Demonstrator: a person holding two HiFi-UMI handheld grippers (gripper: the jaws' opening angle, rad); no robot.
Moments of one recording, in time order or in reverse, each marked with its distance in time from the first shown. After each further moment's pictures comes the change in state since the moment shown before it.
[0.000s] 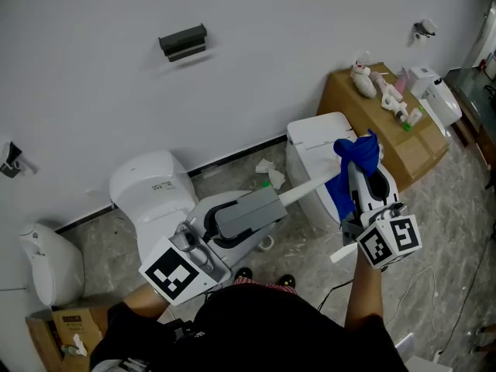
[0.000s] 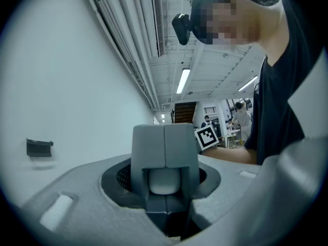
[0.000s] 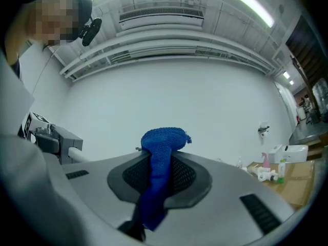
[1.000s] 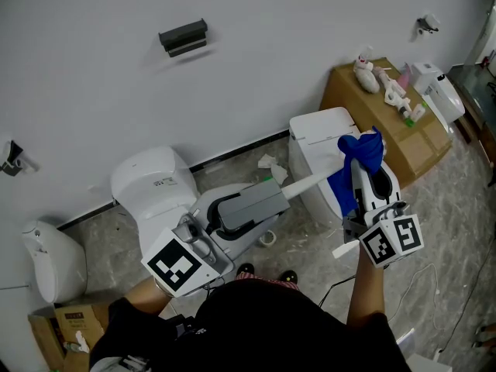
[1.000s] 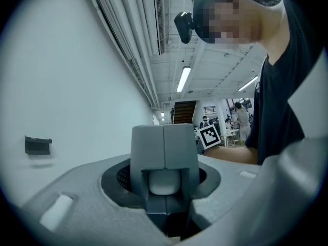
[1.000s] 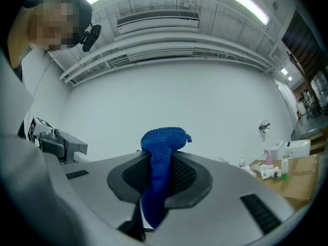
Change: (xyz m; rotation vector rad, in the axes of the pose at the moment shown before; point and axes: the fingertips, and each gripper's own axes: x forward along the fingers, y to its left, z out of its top) left arm 0.005 0.003 -0.008 -0.003 0.020 -0.010; right arm -0.005 0.000 -0.004 0.036 -0.036 0.012
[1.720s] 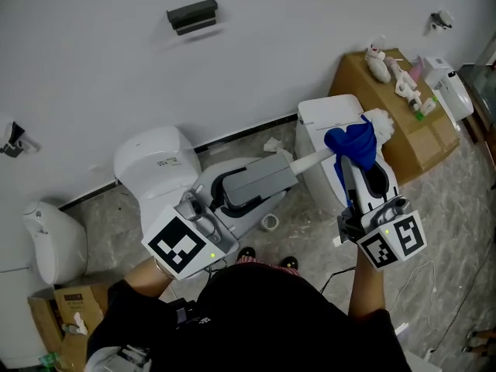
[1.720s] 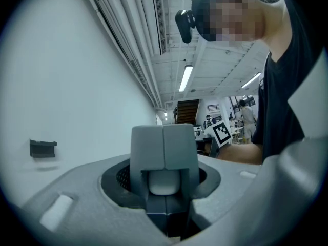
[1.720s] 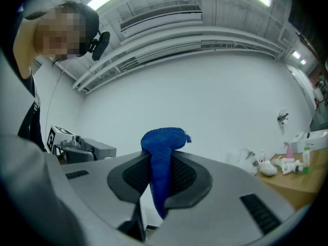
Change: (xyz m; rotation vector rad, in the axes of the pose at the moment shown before) left arm 0.001 0.014 -0.002 0.016 0.004 0.047; right arm 0.007 0.057 -0.003 0.041 0.018 0.187
